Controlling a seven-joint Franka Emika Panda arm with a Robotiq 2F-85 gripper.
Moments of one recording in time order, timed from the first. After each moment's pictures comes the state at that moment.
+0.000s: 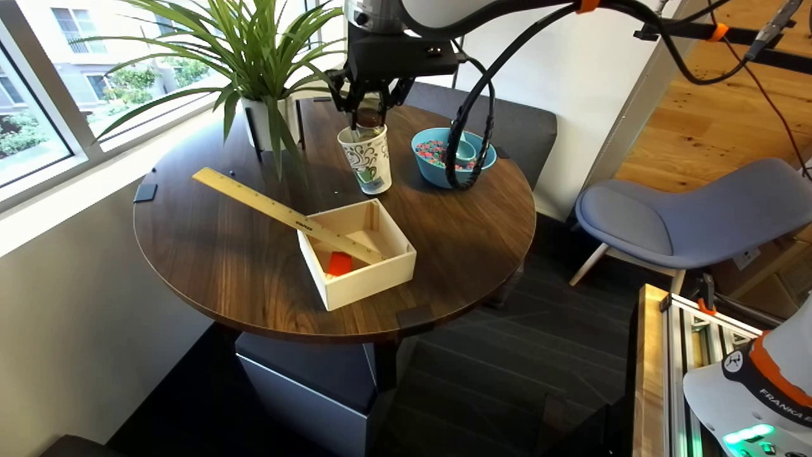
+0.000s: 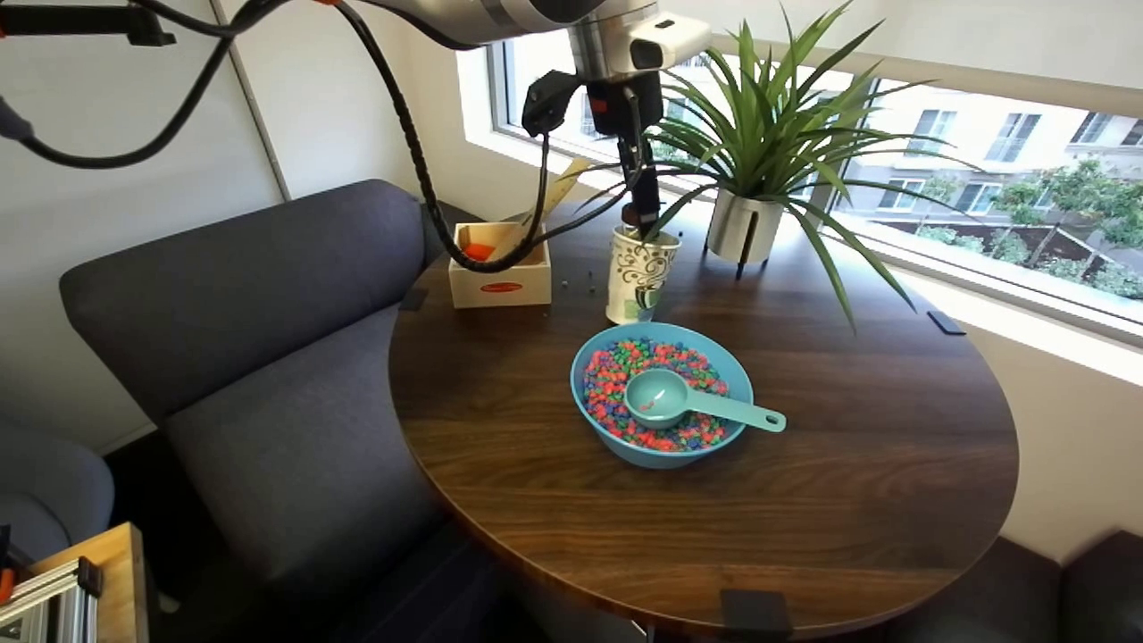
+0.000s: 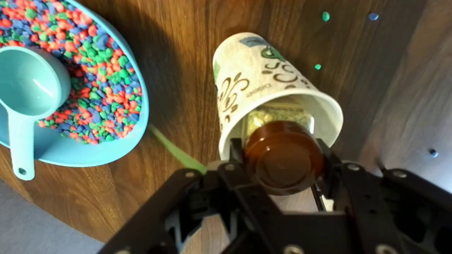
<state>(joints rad) 0.17 0.46 -0.01 -1.32 -0.25 1.98 0.84</state>
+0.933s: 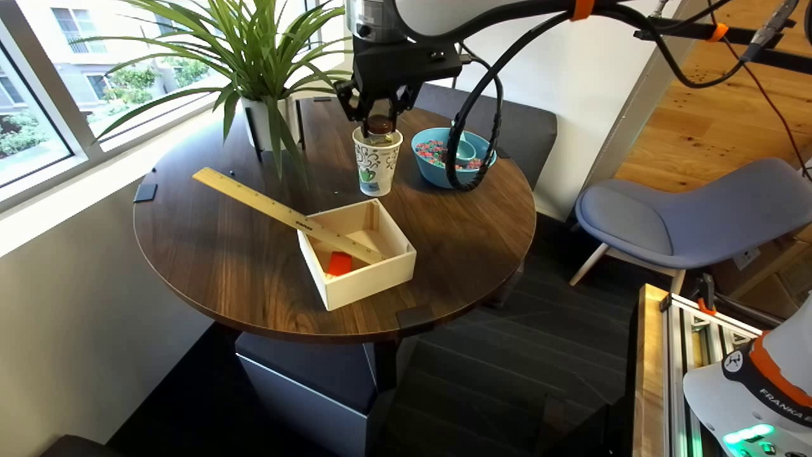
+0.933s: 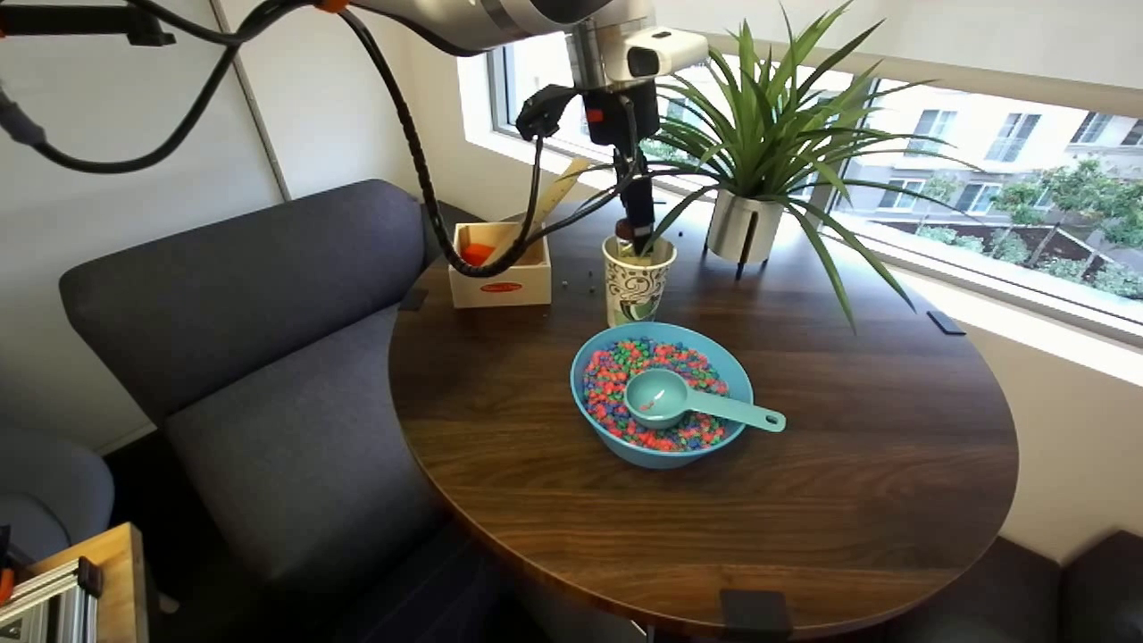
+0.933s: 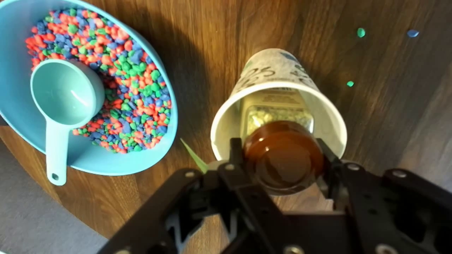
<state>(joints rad) 0.19 0.47 -0.03 -1.31 -0.28 1.89 0.85</state>
